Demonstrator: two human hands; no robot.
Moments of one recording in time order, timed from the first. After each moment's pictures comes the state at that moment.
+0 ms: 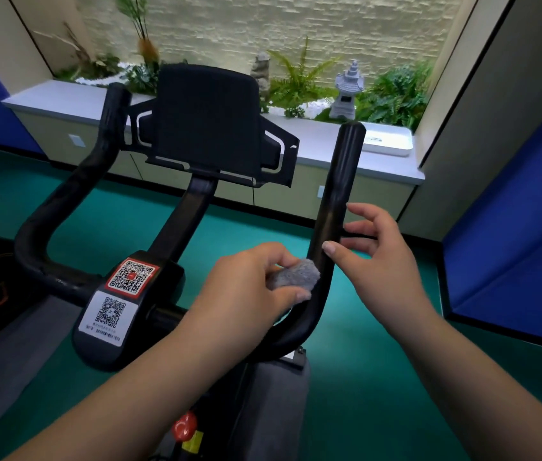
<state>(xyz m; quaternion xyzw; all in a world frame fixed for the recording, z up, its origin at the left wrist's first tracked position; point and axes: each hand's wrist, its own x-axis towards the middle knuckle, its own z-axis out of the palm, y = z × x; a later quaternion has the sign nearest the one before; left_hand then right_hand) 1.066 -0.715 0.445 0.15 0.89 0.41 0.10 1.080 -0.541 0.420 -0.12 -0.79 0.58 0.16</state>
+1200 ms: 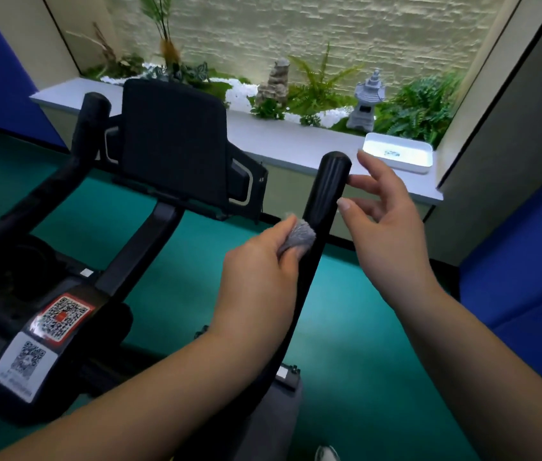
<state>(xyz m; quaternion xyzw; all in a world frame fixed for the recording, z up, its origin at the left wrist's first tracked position) 1.019 -0.625 0.446 0.06 0.89 0.45 -0.08 1.000 -0.482 0.450 -0.03 -0.77 0.60 0.20</state>
